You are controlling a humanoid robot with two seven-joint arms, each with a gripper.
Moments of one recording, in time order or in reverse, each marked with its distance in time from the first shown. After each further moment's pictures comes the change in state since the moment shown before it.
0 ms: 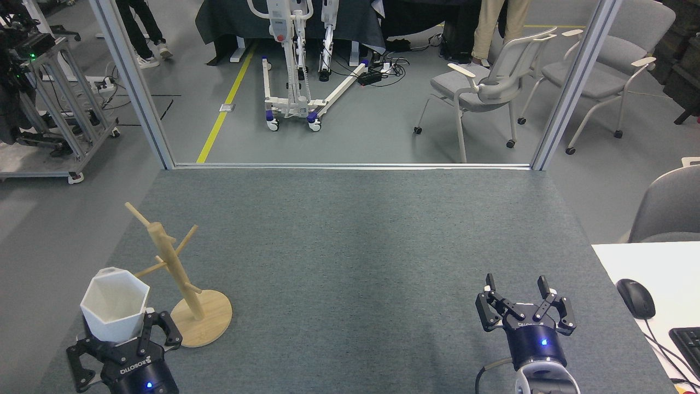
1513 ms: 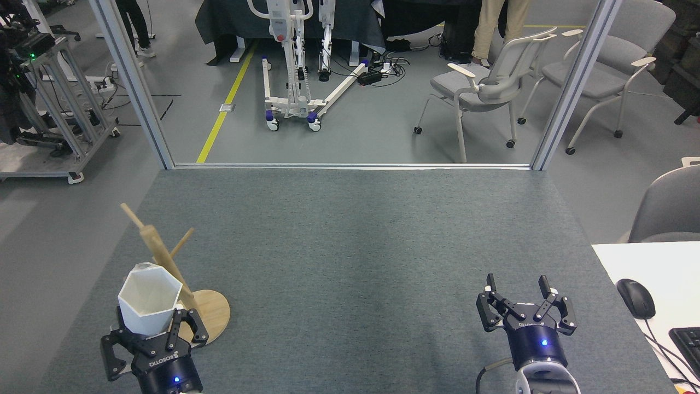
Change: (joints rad) left arm -0.056 -0.023 -0.090 0.076 -0.010 0.000 0.010; right arm 0.000 -0.003 0.000 0.003 0.016 0.003 -0.001
